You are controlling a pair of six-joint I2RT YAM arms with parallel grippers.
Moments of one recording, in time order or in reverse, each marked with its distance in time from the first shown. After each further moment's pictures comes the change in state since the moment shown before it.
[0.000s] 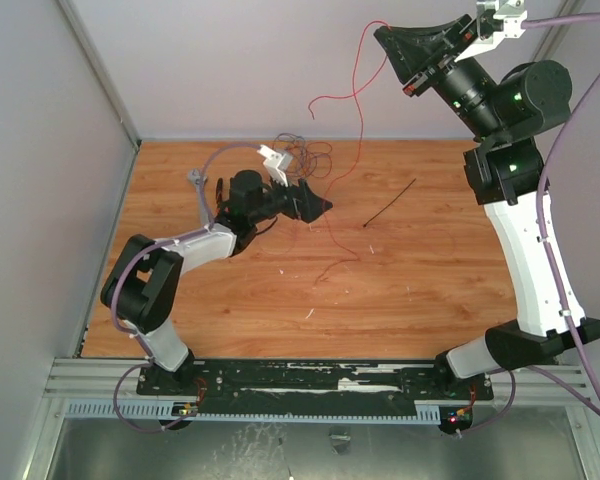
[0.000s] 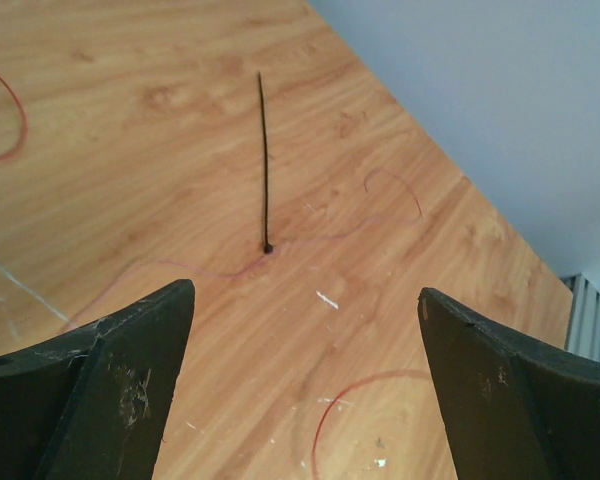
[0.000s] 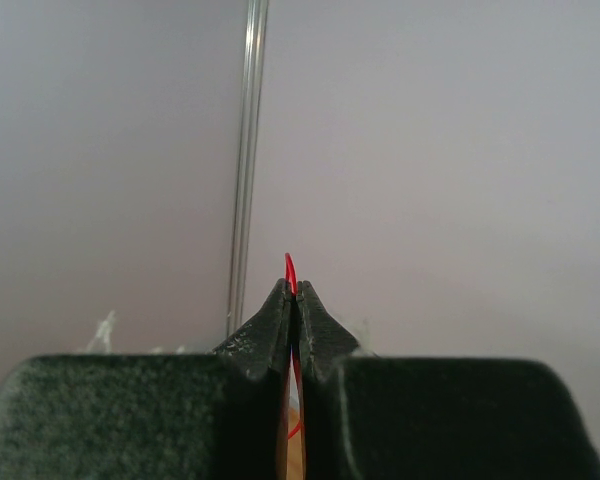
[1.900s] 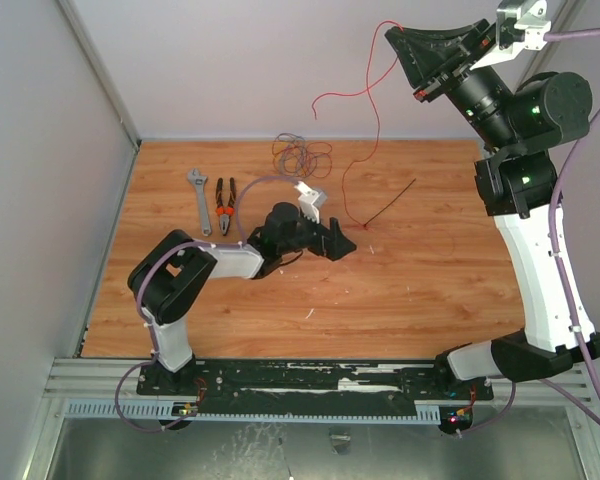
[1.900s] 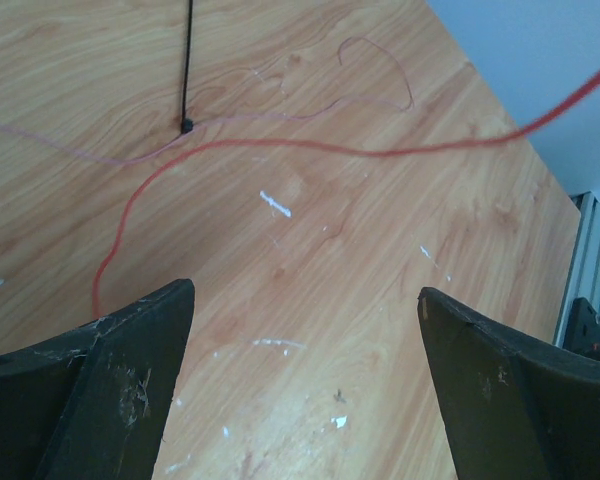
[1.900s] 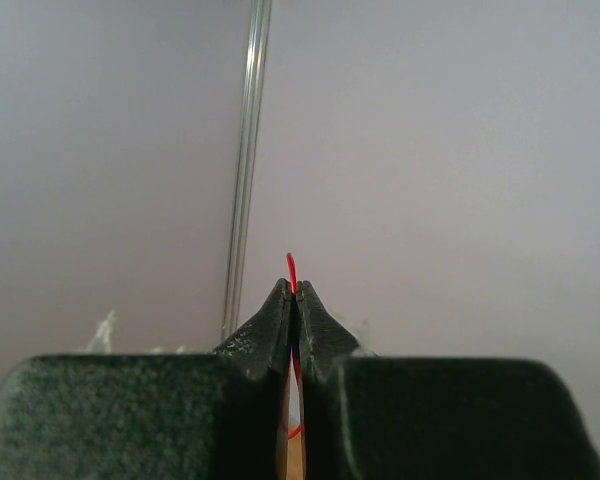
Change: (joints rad) left arm -0.211 0.126 -0.110 0.071 -0.098 -0.037; right arm 0.000 -0.064 -0.032 0.011 0.010 -0.005
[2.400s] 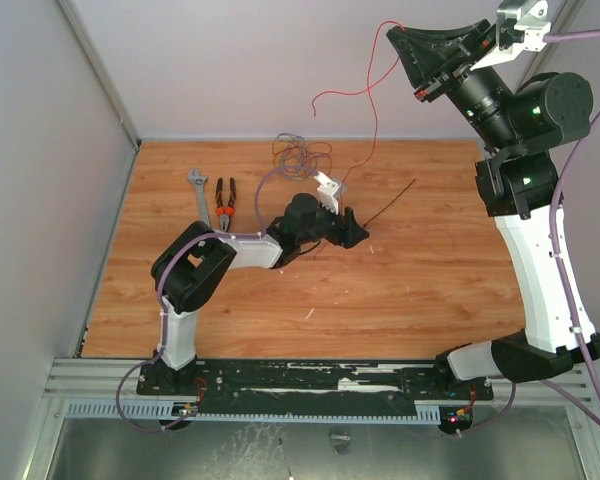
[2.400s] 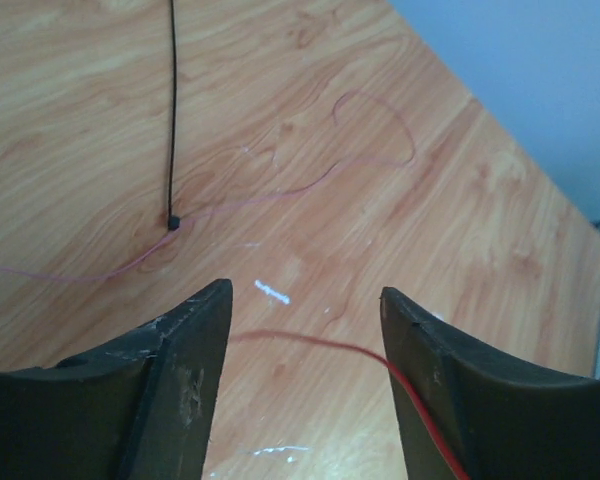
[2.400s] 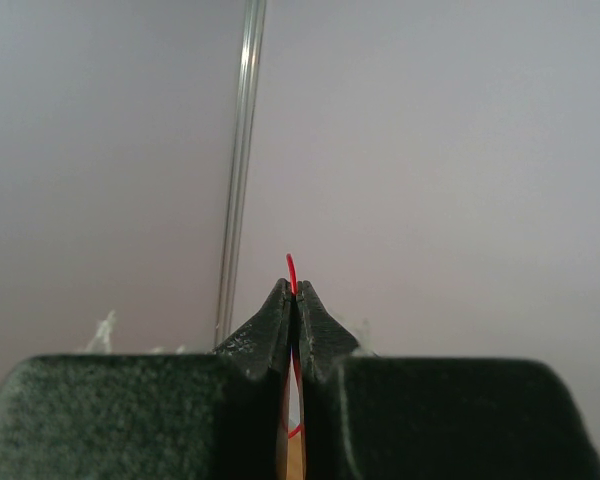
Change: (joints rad) left arm -0.043 0.155 0.233 -0.012 -0.044 0.056; right arm 0.000 -0.002 0.000 -0.003 0.004 -0.011
